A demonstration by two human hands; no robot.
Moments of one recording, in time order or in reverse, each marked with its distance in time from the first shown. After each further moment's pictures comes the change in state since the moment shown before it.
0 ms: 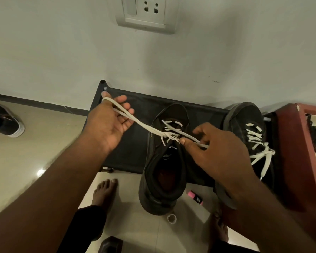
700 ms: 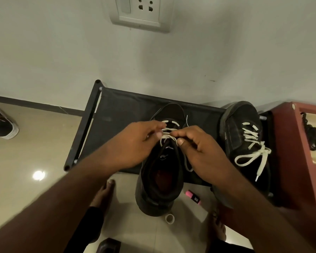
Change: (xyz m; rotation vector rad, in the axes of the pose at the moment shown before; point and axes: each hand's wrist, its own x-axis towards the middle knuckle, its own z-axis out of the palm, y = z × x) left_hand -0.031 -0.026 0.006 1.379 -0.610 0.533; right_hand 0.006 0.007 0.026 0.587 -0.132 -0.148
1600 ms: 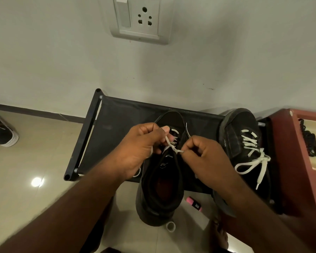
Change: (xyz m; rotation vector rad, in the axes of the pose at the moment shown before) left_hand 0.011 0.011 0.011 -0.915 0.055 -0.225; right_hand -0.001 -0.009 -0.008 -0.027 0.068 0.167
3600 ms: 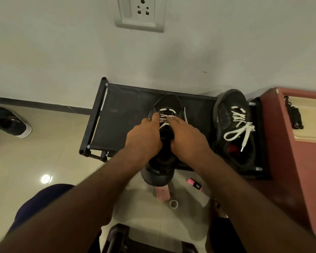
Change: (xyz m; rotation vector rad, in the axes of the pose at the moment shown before) left_hand -0.019 -0.037 0.020 1.383 0.221 0.051; right_hand -0.019 -0.016 0.033 -0.572 -0.109 -0.062
